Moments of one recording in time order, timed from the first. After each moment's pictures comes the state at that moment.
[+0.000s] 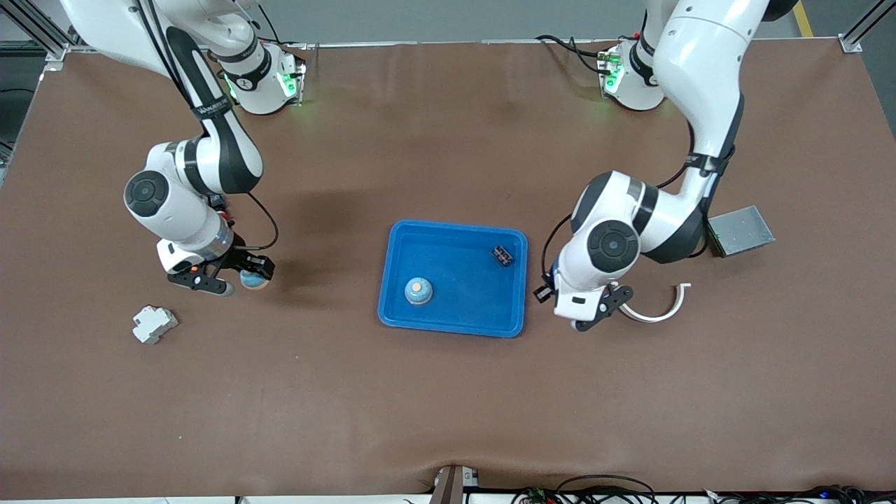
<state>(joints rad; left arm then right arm) -0.35 0.56 -0.10 -1.59 -0.01 2.05 -0.97 0.20 0.27 -0.06 -2.21 0.09 2.52 0.29</state>
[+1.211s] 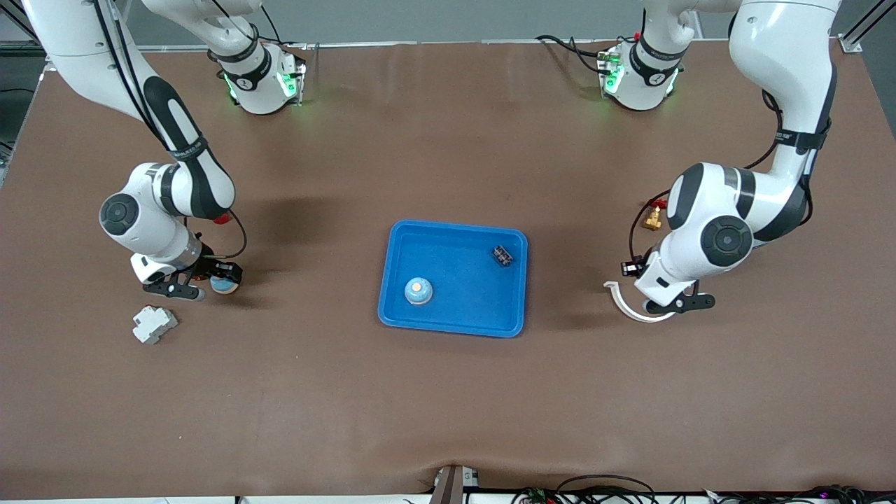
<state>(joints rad) -0.11 0.41 -0.10 -1.90 0.07 2.13 -0.33 0.02 0.41 -0.06 -2.24 0.09 2.67 0.05</state>
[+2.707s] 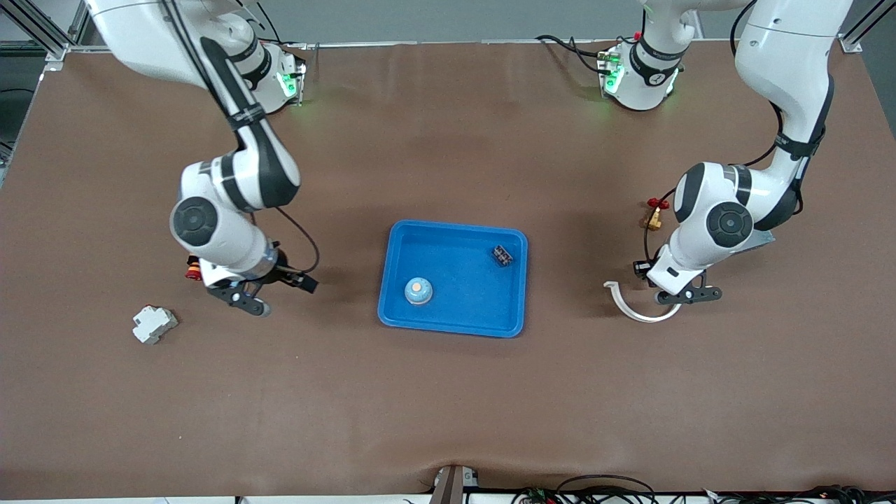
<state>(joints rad) -0.04 0.41 -0.10 -2.11 0.15 2.45 -0.31 0.36 0.40 -0.03 -1.89 0.10 2.30 0.75</state>
